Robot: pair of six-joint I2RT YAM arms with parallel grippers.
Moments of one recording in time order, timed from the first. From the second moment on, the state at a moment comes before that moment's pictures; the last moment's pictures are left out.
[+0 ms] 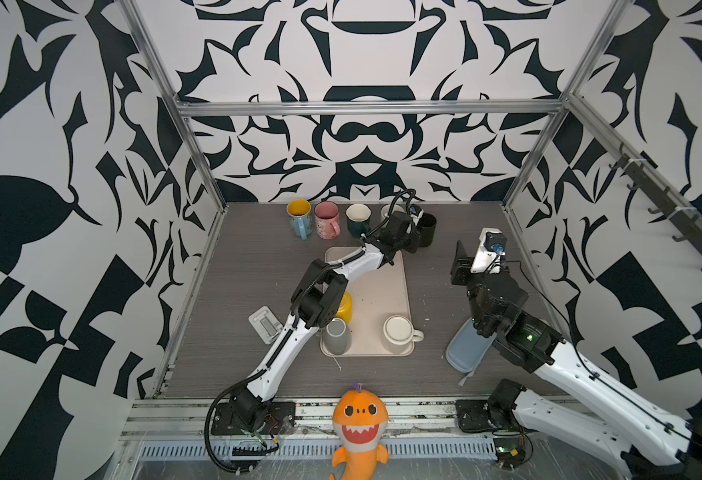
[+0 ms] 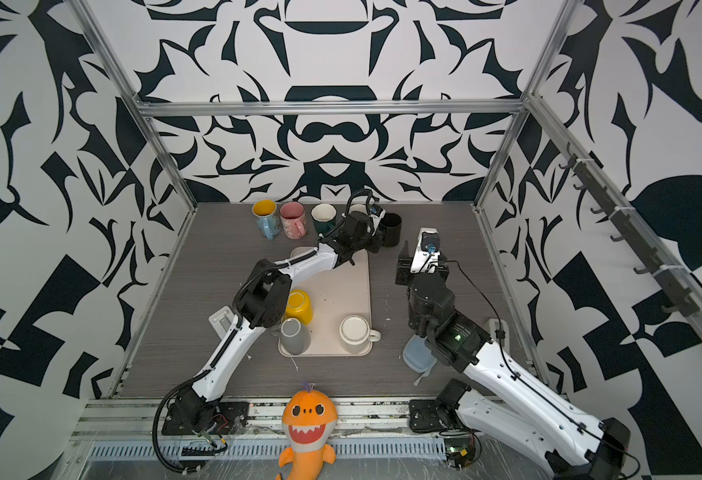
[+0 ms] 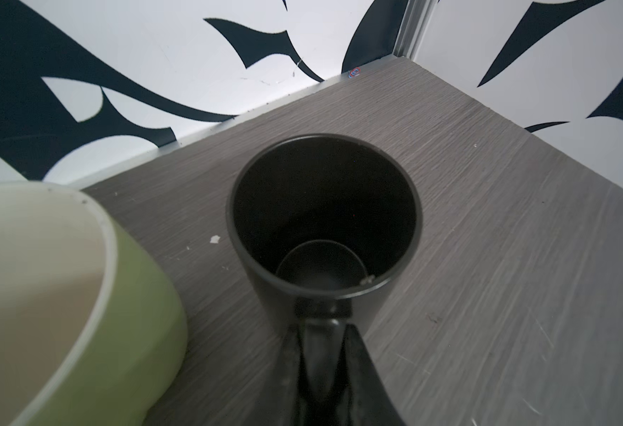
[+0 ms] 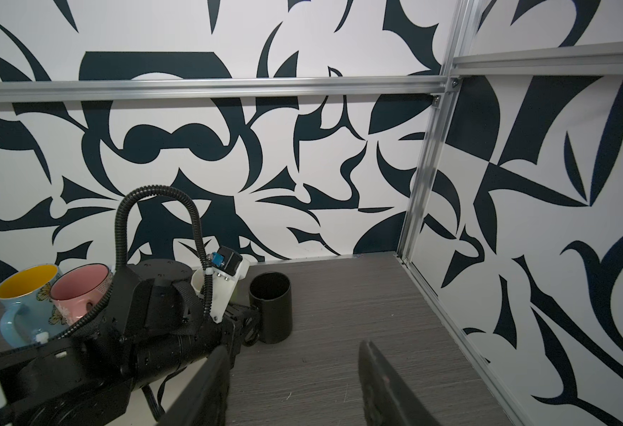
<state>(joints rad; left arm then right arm) -0.75 2.58 2.16 -0.02 0.05 -0.08 0.74 0.81 0.77 -0.03 0.84 0.10</state>
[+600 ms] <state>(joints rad) -0.76 2.53 2.00 0.06 -0.03 0.02 0.73 0.82 0.77 -0.04 0.81 0.15</state>
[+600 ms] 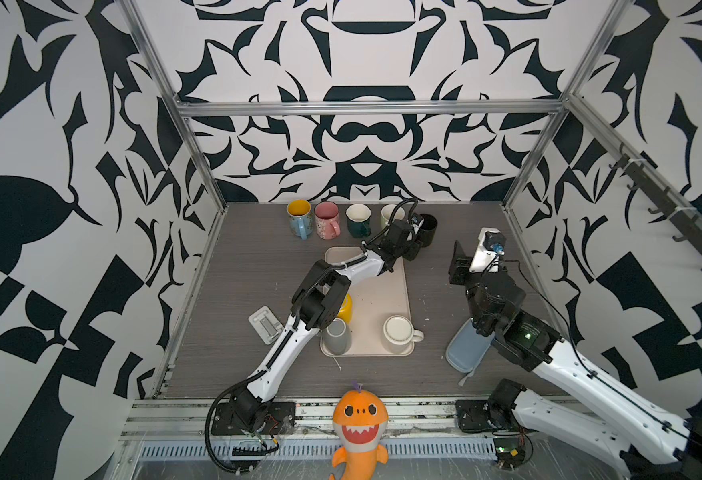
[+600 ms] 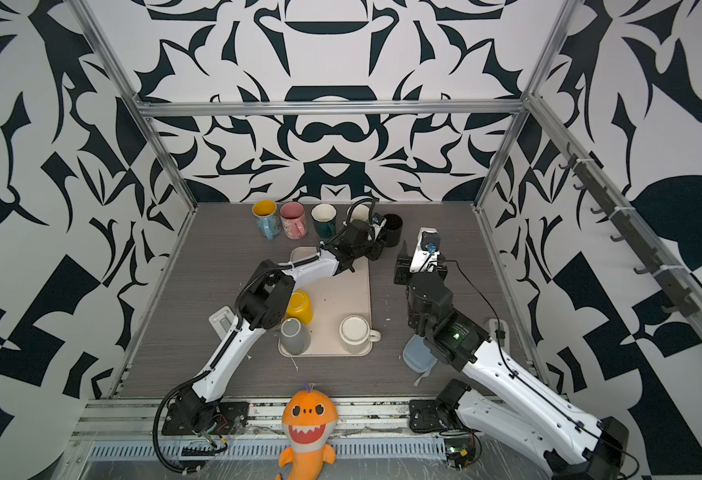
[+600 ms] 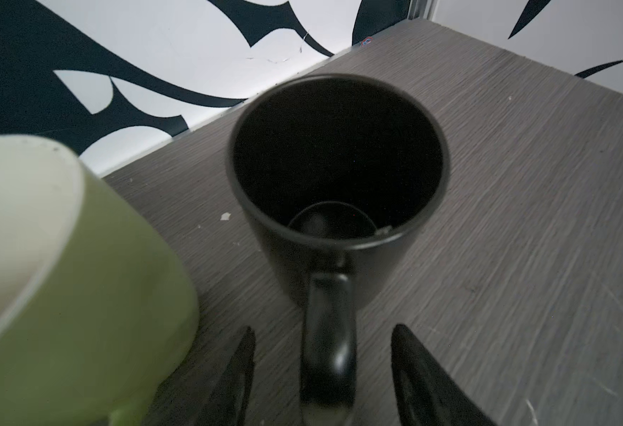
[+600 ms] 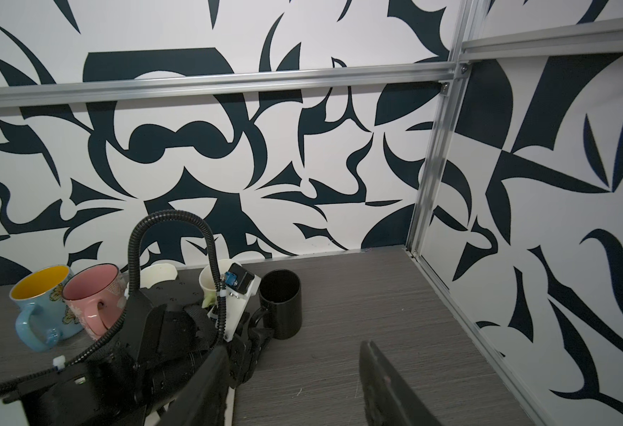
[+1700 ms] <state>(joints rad) -0.25 1.13 1.22 -0.76 0.00 -0.95 0.73 1.34 1.07 -0.29 0.45 0.39</state>
